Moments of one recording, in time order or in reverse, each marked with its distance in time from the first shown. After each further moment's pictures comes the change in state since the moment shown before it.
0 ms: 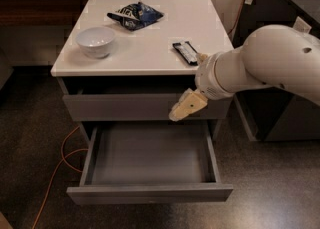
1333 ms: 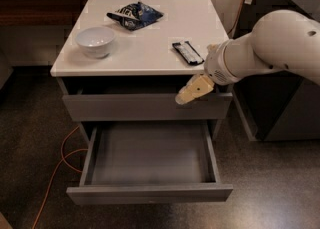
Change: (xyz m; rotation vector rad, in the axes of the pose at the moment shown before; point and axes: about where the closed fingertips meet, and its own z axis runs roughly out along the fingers) arm 0.010 -0.049 0.003 0.025 -0.003 0.119
